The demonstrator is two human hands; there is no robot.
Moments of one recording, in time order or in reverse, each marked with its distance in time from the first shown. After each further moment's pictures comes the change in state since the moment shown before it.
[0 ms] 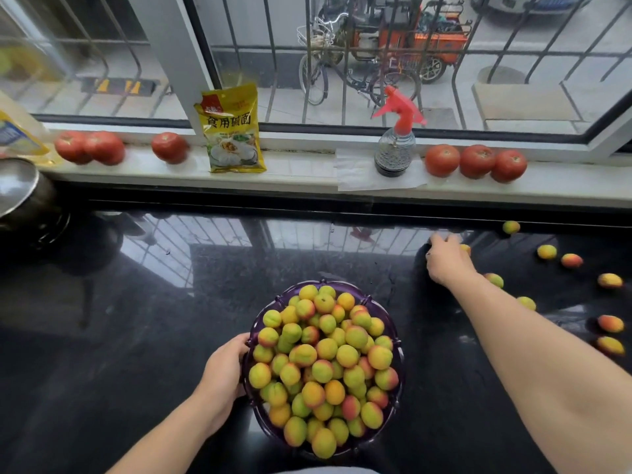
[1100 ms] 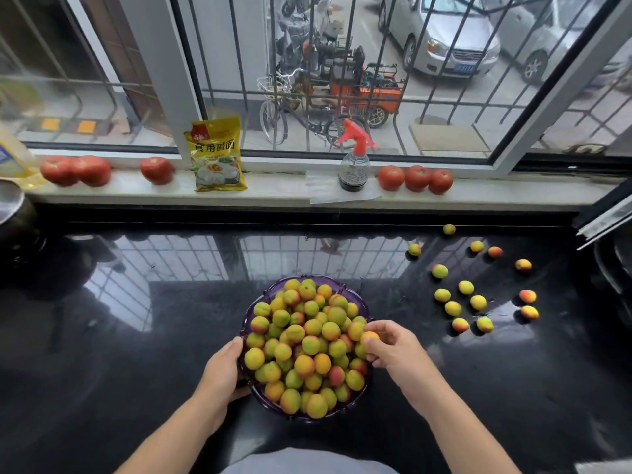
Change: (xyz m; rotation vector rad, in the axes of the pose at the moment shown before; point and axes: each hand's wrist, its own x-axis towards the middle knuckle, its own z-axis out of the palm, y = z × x) left_hand -0.016 -0.031 -0.015 0.004 -0.117 0.091; right_hand -0.275 -0.034 0.011 1.200 -0.200 0.049
